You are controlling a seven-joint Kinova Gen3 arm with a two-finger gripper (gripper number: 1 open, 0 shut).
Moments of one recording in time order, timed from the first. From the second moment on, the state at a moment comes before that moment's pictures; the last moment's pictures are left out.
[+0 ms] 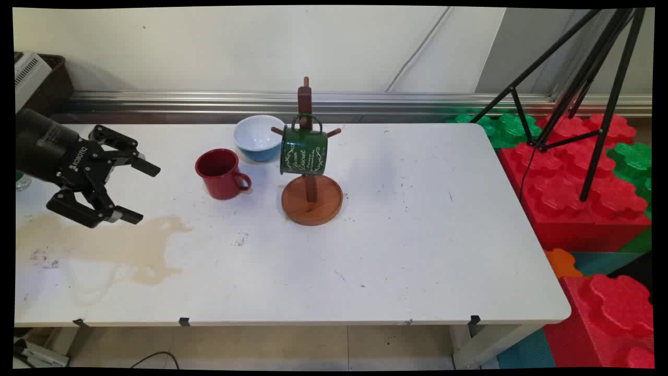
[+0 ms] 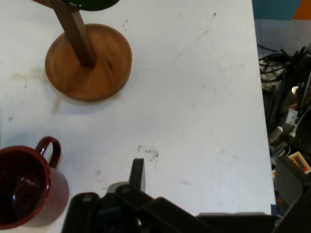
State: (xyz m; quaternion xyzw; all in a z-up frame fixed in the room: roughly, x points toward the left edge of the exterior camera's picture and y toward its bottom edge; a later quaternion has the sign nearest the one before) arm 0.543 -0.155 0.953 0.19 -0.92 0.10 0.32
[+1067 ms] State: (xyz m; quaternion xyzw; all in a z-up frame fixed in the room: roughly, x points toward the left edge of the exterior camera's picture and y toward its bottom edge) arm 0.487 -0.183 0.961 0.30 -0.85 0.12 0.41
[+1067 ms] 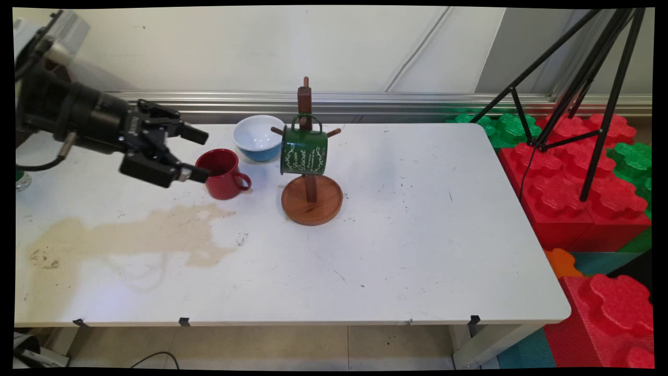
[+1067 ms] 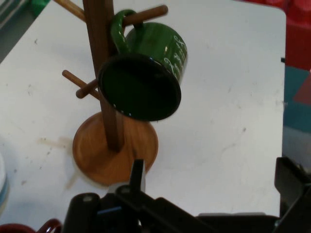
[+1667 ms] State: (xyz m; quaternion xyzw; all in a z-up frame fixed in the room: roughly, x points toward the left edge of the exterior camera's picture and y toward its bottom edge) arm 0.448 -0.206 0.940 0.37 -0.81 0.09 0.45
